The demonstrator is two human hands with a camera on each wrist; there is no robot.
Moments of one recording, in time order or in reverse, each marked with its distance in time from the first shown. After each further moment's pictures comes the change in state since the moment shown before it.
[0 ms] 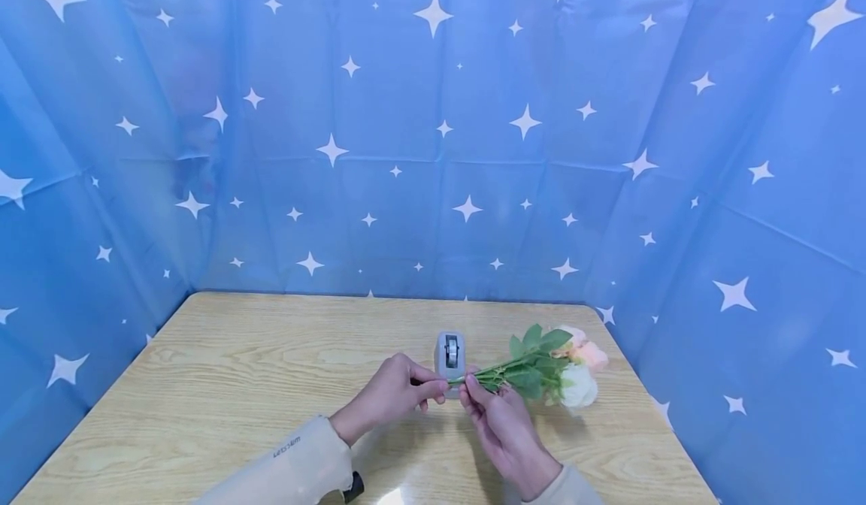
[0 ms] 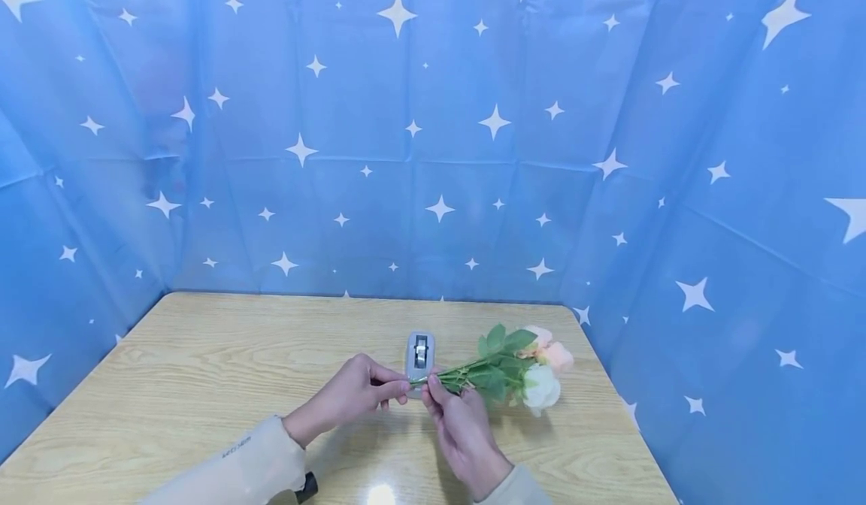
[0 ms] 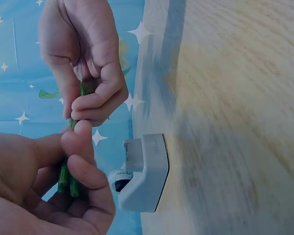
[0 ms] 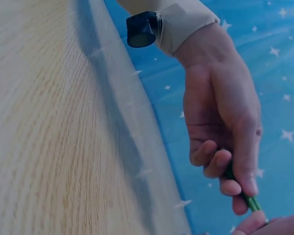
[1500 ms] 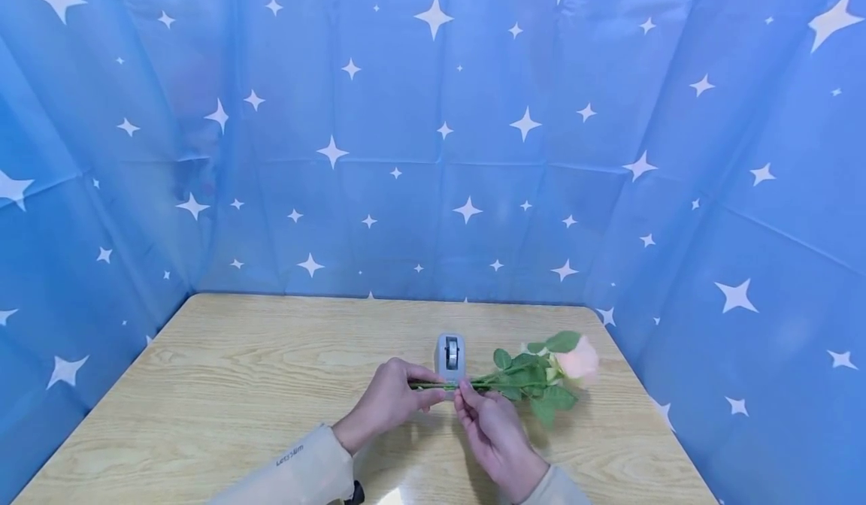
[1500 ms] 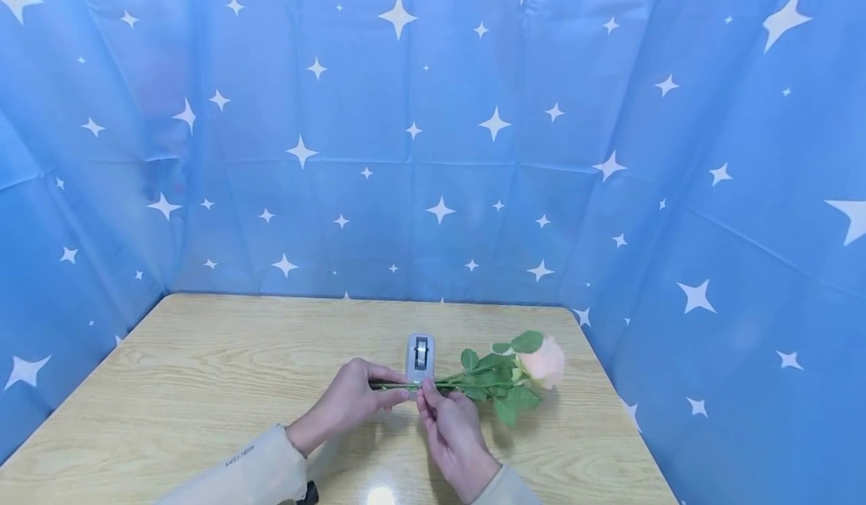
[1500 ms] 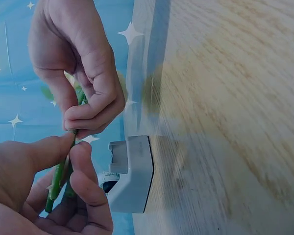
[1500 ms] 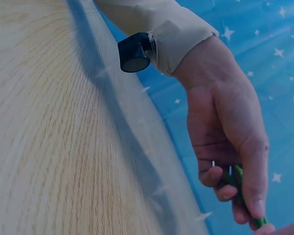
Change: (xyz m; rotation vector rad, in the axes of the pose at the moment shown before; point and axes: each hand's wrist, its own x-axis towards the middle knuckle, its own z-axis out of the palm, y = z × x) left_hand -0.001 -0.012 0.008 0.051 0.124 -0.022; right_hand 0.003 0.010 0.007 0.124 0.005 0.079
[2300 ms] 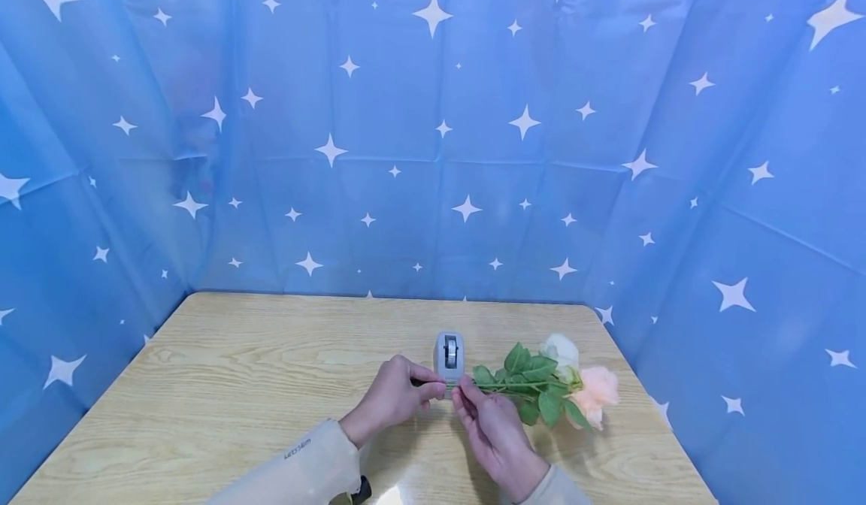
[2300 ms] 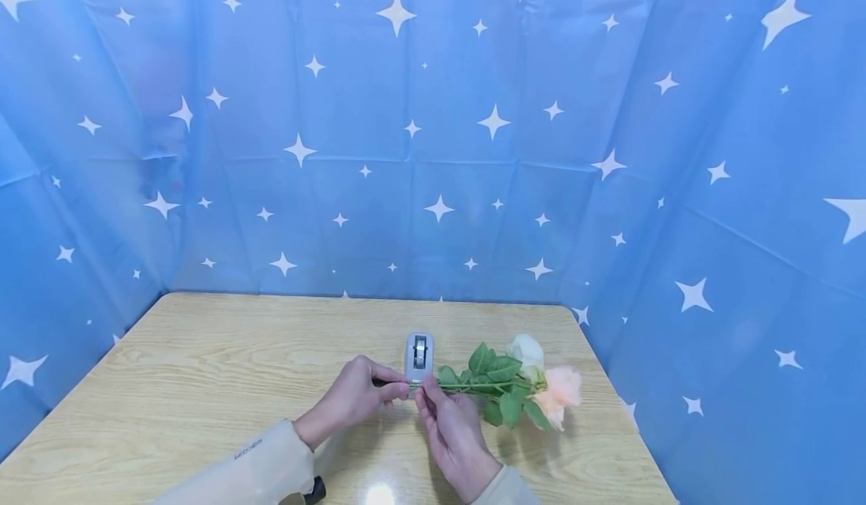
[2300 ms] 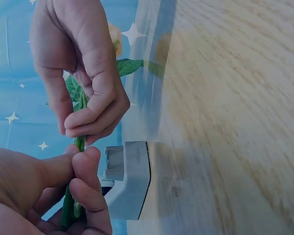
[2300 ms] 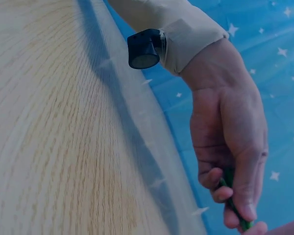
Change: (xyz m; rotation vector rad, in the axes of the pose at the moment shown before) left_hand 0.007 0.002 0.005 0.018 0.010 -0.068; right_hand 0.002 0.001 -0.004 -0.019 0.006 -0.003
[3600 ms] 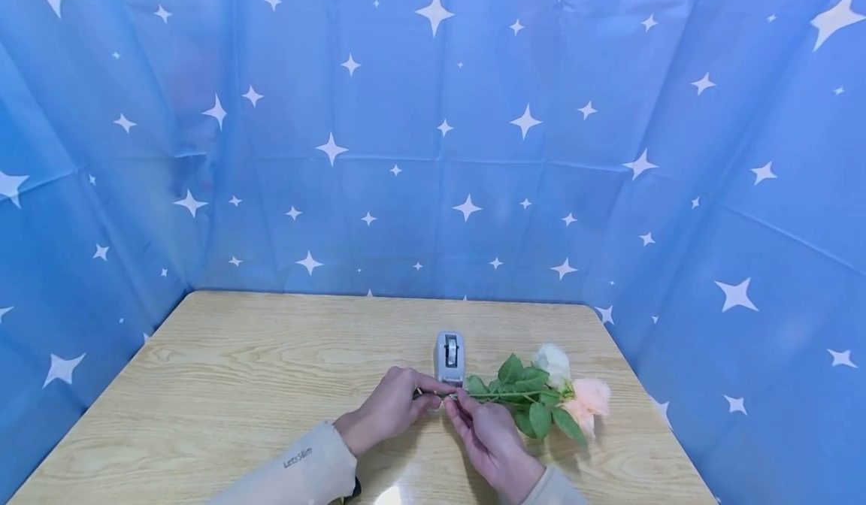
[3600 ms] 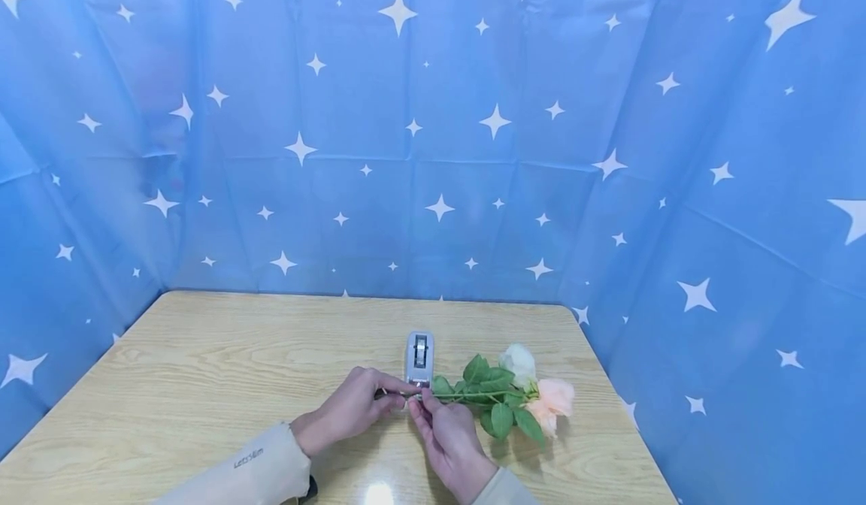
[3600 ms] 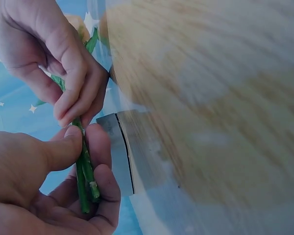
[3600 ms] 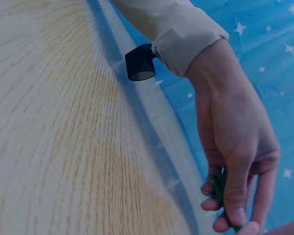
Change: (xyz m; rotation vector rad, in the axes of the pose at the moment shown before) left_hand 0.000 -0.018 0.001 0.234 -0.094 0.314; right_hand 0.000 0.013 -0.003 0.008 -0.014 0.028
